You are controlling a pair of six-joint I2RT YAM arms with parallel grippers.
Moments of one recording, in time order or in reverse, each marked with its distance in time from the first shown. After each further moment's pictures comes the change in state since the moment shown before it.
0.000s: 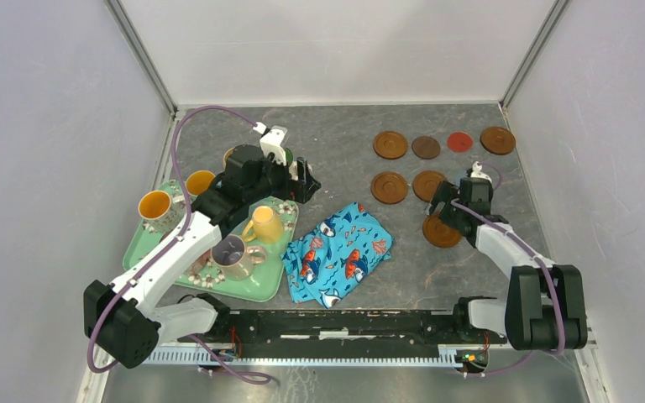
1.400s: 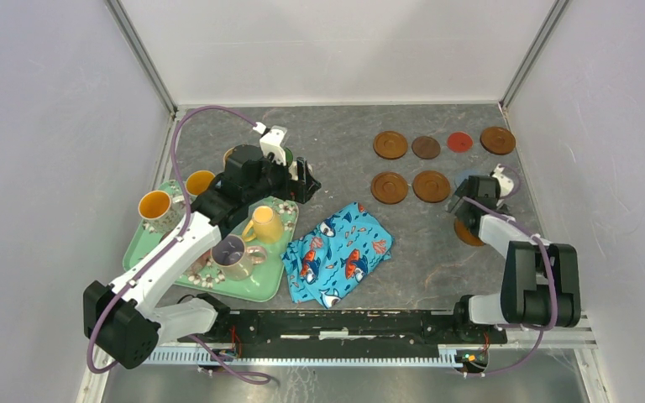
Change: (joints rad) left arm 0.000 -0.002 0.000 0.001 0.004 0.000; right arm -0.050 0.105 0.015 0.031 0.282 0.062
